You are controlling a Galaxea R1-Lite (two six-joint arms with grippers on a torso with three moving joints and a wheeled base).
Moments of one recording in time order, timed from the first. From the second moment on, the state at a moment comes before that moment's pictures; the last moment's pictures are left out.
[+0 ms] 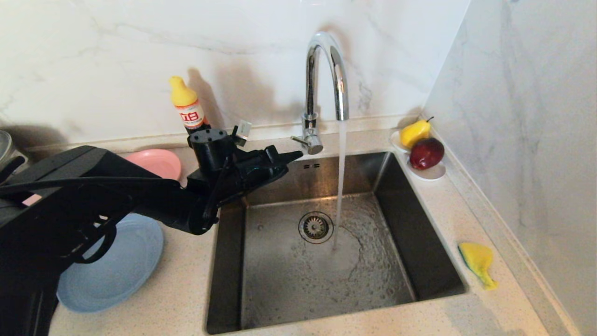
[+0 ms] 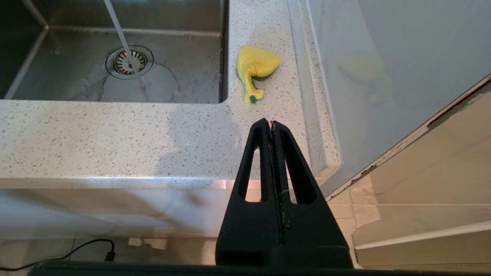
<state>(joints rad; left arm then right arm) -0.35 2.22 -1.32 -1.01 -0.55 -0.74 0.00 0.00 0.00 0.01 0.03 -0.05</state>
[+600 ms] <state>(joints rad) -0.35 2.27 -1.44 -0.97 -0.49 -0.76 0.00 0.00 0.00 0.01 0.03 -0.05</state>
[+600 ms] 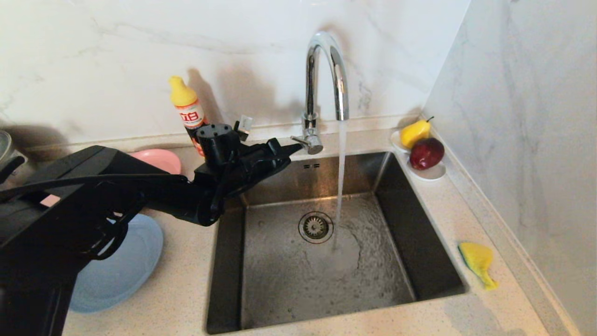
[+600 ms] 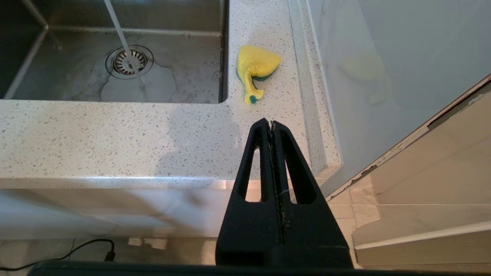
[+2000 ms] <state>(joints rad) -0.33 2.36 -1.63 -0.89 -0.43 -0.81 0.00 0.00 0.00 0.01 0.03 -0.05</state>
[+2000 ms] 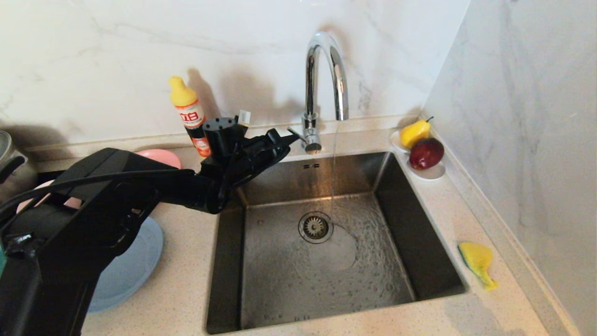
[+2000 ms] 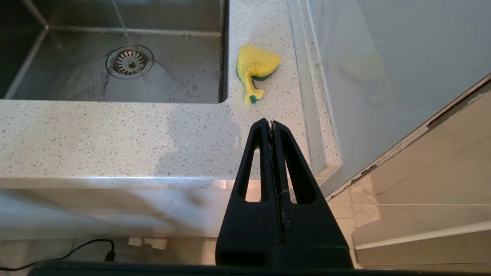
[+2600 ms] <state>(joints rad) -0.31 2.24 -1.46 -0.92 -0.42 -0.82 0.00 0.00 0.00 0.01 0.03 -0.05</state>
